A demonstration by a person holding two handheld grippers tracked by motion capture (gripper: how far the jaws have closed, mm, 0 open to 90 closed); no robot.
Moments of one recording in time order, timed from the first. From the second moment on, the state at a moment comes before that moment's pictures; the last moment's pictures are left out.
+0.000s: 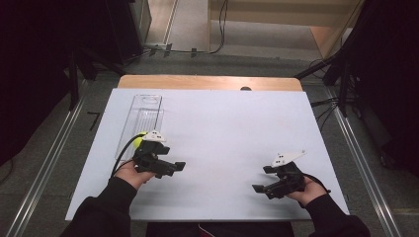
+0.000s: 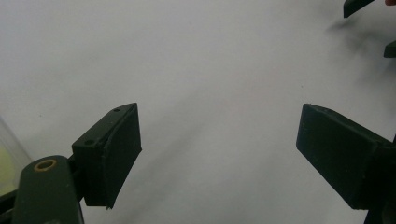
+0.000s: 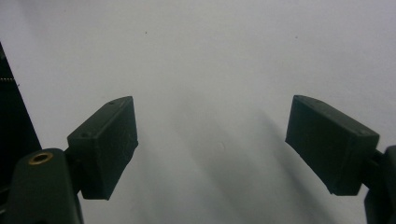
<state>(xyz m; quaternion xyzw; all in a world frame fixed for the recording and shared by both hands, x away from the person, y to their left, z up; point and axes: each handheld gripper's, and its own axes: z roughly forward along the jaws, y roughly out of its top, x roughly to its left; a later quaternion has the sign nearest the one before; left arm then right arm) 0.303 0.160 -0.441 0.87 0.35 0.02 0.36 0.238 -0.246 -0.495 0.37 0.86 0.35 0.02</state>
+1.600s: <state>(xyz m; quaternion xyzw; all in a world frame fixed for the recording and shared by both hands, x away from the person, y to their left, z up) 0.271 0.172 -0.461 0.88 0.31 -0.01 0.35 0.239 -0.246 -0.496 0.37 0.86 0.35 0.02</state>
